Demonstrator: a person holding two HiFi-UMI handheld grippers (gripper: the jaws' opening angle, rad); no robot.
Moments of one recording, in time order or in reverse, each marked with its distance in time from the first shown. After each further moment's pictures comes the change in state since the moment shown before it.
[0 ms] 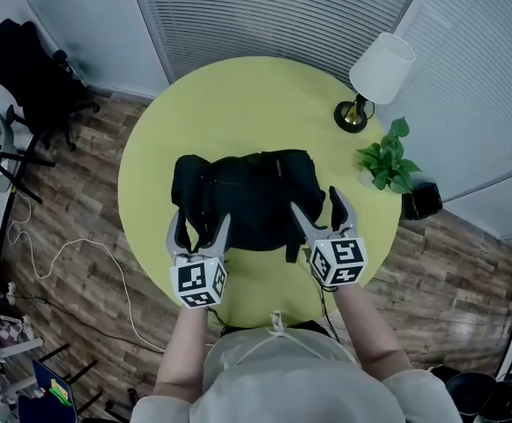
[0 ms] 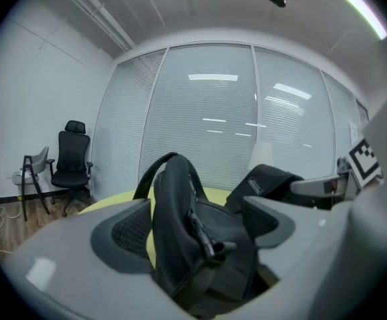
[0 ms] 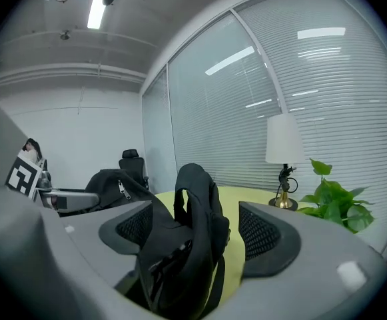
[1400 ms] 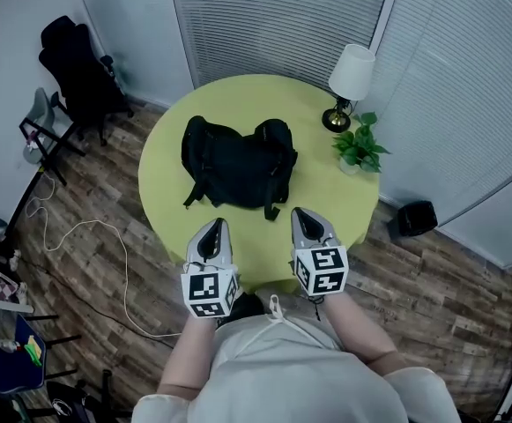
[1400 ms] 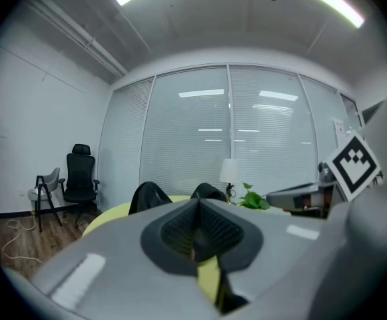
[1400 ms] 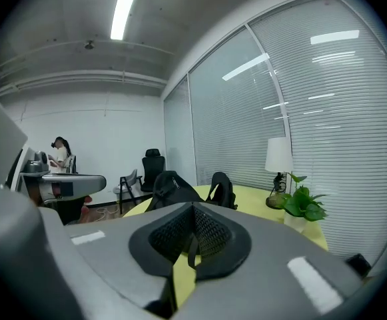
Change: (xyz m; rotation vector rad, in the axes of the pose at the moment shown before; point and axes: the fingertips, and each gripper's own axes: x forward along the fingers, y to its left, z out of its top) left arm -0.251 -0.161 0.020 0.078 -0.092 0.025; right arm -0.243 0.054 -0.011 -0.078 0.007 0.126
